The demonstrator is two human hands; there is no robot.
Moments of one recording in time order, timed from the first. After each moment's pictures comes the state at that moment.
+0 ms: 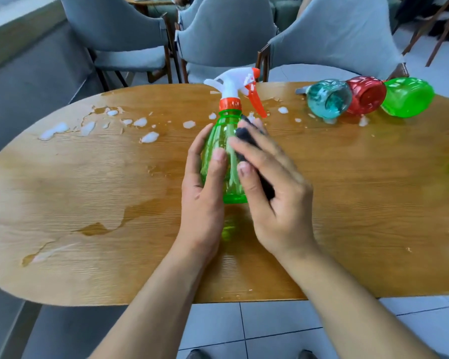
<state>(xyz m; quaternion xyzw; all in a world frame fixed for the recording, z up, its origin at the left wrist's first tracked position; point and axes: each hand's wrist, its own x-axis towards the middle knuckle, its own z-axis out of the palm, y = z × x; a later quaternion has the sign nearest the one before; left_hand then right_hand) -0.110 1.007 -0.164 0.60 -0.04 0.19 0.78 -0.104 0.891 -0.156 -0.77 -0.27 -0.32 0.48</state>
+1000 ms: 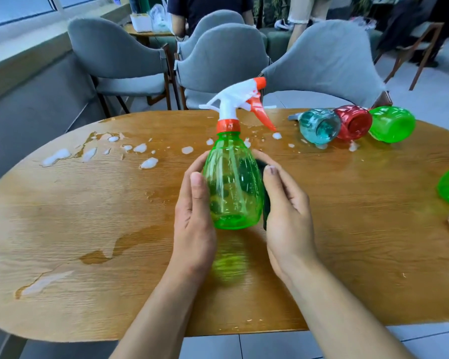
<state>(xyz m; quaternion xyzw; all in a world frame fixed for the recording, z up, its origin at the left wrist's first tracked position) -0.105 1.015 -0.158 0.65 -0.03 0.22 0.72 -0.089 0.894 -0.149 -0.58 -0.07 -0.12 0.80</state>
